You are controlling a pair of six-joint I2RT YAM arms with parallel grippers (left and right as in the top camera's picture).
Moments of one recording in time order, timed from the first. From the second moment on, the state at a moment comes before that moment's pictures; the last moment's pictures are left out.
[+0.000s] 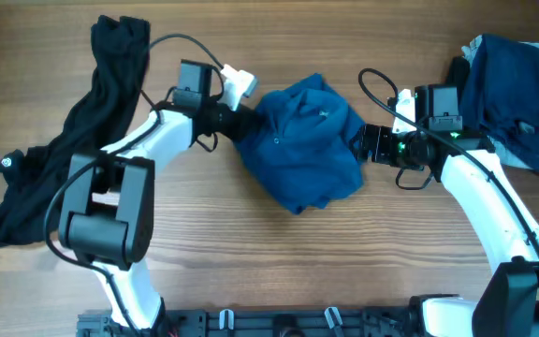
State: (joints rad) left arm -0.24 1.98 1.19 -0.20 0.62 0.16; right arm 0.05 1.49 0.97 -0.63 -0.31 0.20
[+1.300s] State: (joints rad) left arm -0.15 1.70 1.25 -0.47 0.28 -0.16; right arm 0.24 1.83 0.98 -0.06 -0.48 0.05
